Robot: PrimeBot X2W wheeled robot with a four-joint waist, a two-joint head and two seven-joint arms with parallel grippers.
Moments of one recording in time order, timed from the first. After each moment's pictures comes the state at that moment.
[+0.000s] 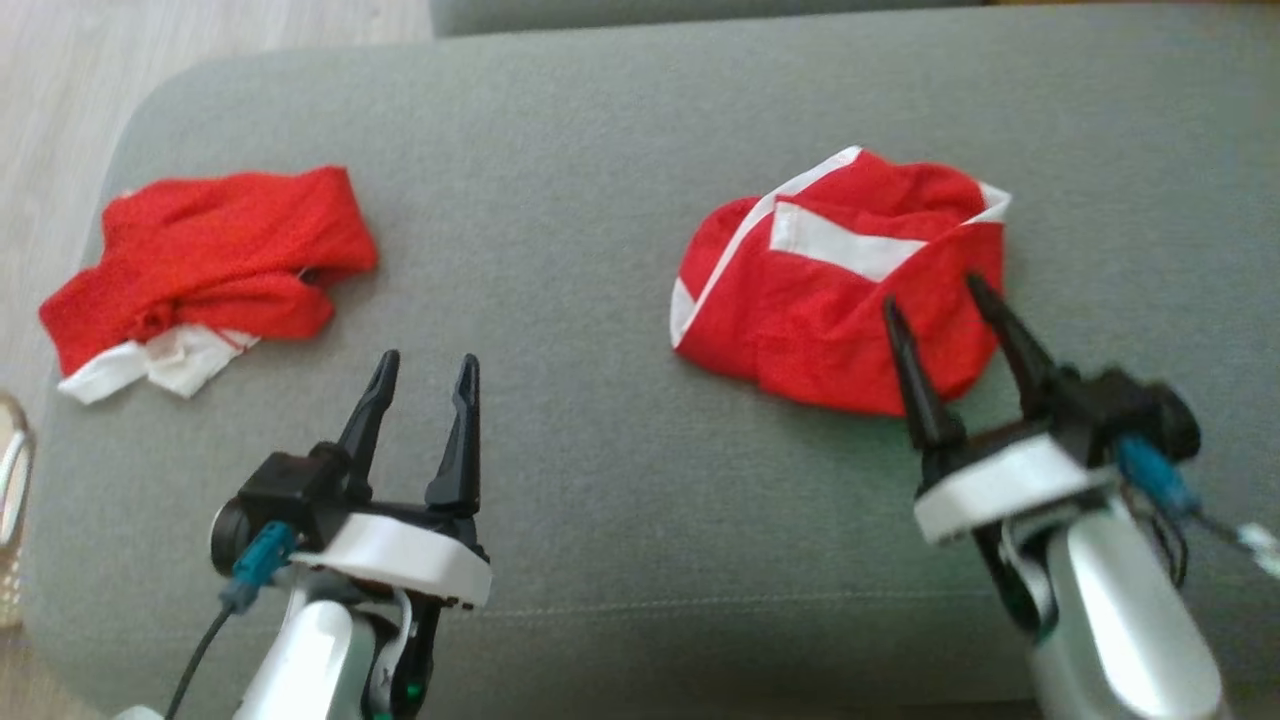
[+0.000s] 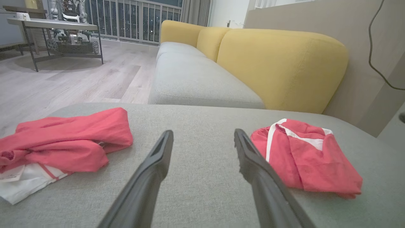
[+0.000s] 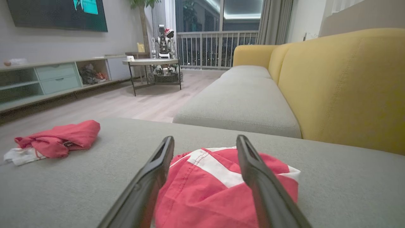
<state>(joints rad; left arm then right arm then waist) -0.12 0.12 -0.32 0.14 -0.31 0.04 -0.25 -0.19 -0.05 0.09 0.15 0.08 0.12 -0.23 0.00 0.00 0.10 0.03</state>
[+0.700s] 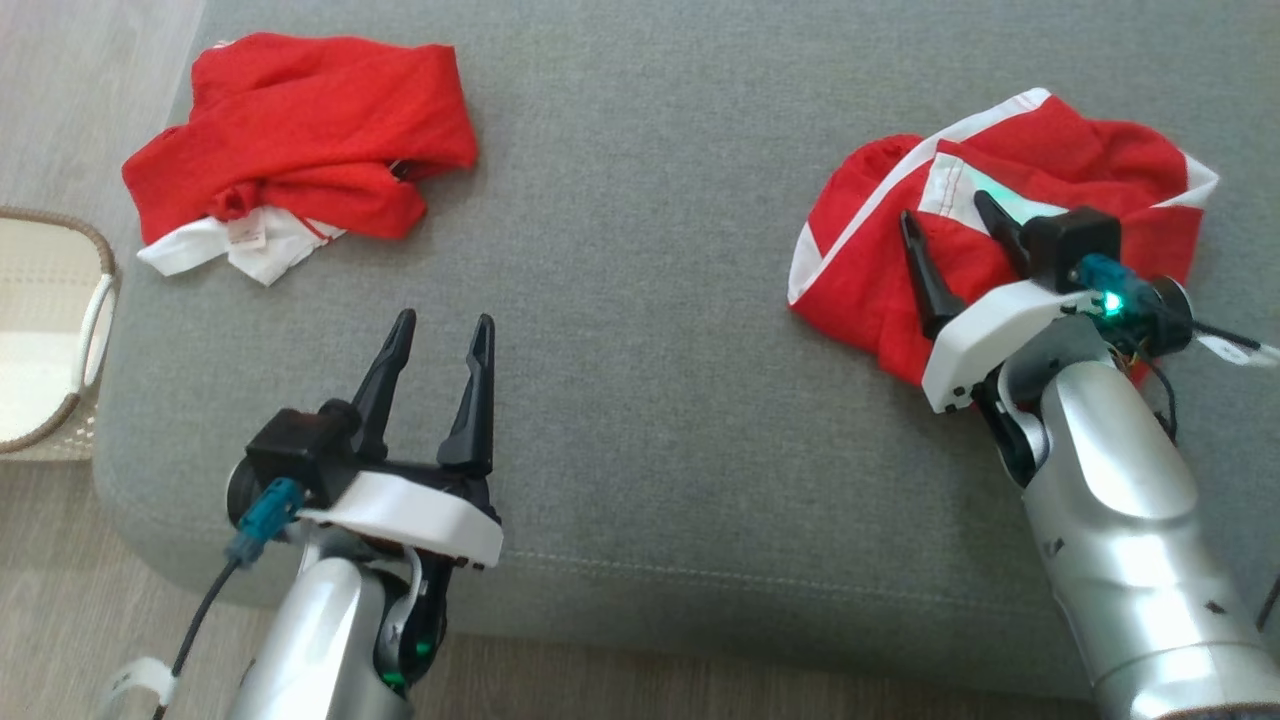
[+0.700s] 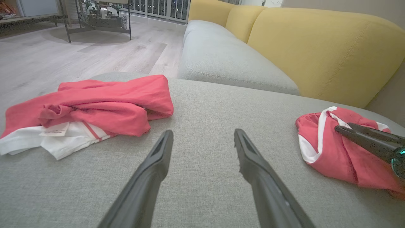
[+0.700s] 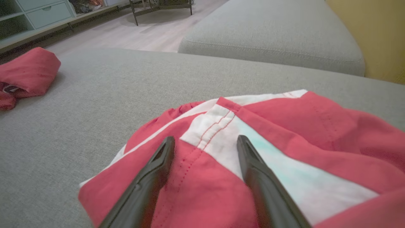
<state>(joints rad) -0.20 0.05 -0.28 0.21 -0.28 -0.05 -0.25 -0.64 -0.06 0.02 0.77 0.01 0.12 -0.17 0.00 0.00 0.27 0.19</state>
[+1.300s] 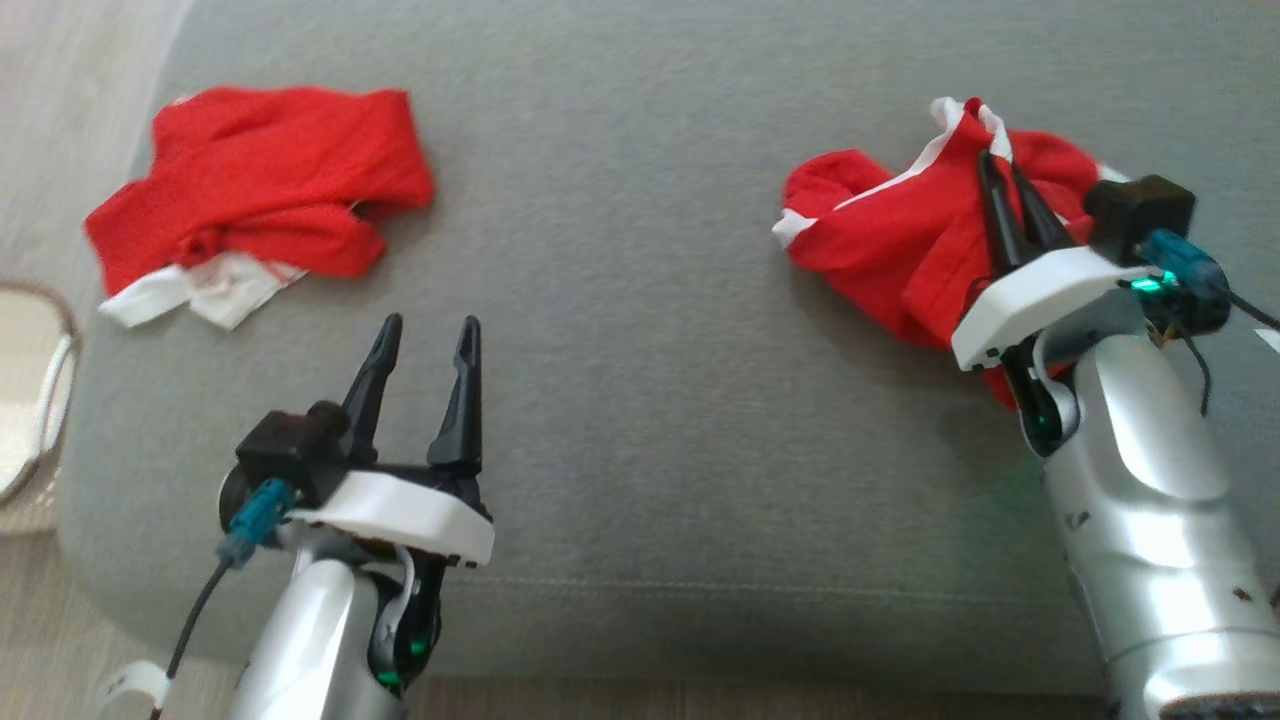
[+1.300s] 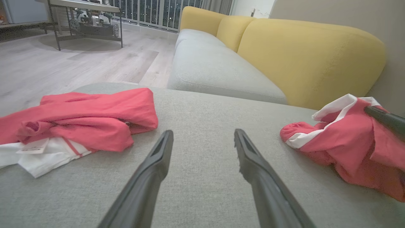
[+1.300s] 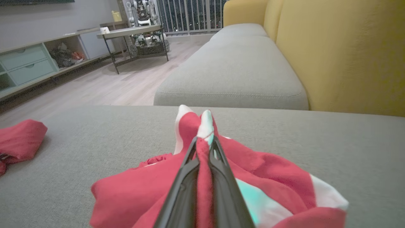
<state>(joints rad) -0.20 0.05 -0.26 0.23 -0.29 -0.03 -0.25 -0.67 -0.06 -0.05 0.76 0.08 0.12 -0.24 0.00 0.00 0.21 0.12</state>
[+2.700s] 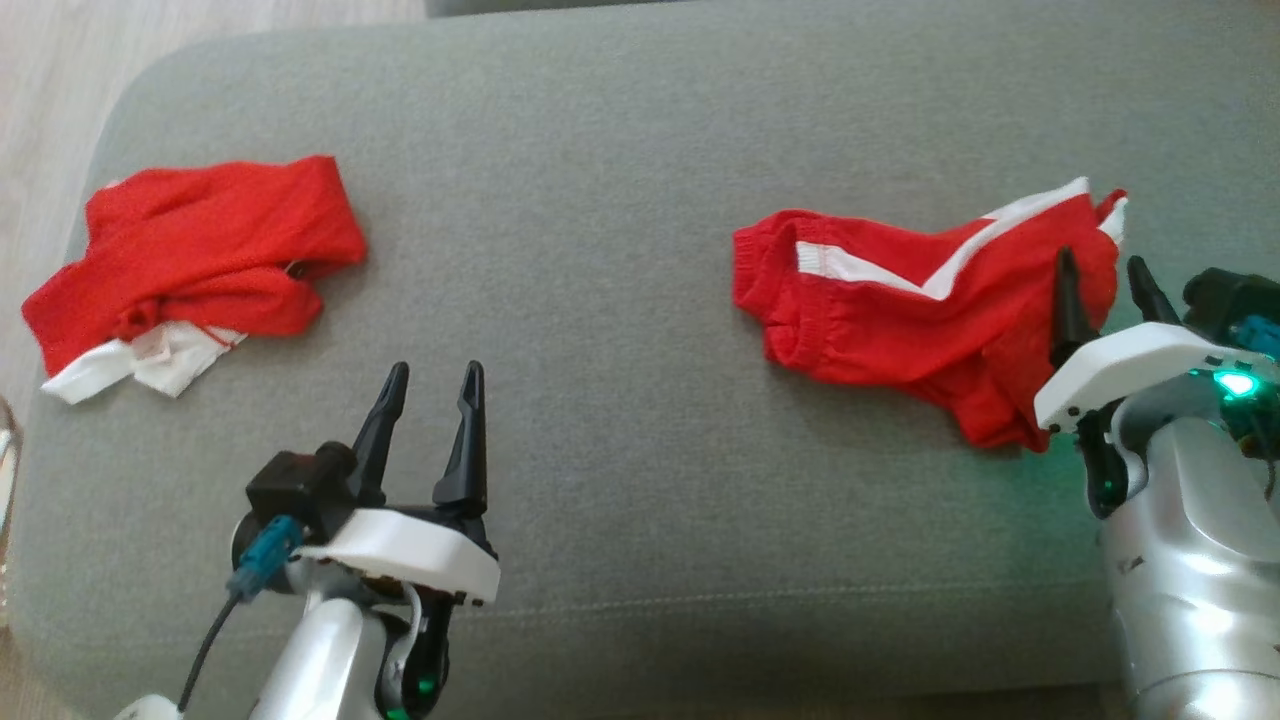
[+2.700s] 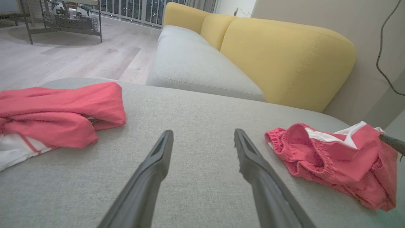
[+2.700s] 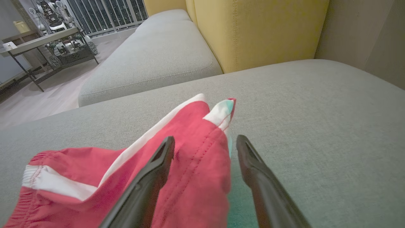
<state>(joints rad) -0.14 0.05 -0.28 0.23 -0.33 -0.01 -0.25 -0.61 -0.06 -0.35 0.87 0.02 0.12 -0.22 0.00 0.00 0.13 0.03</state>
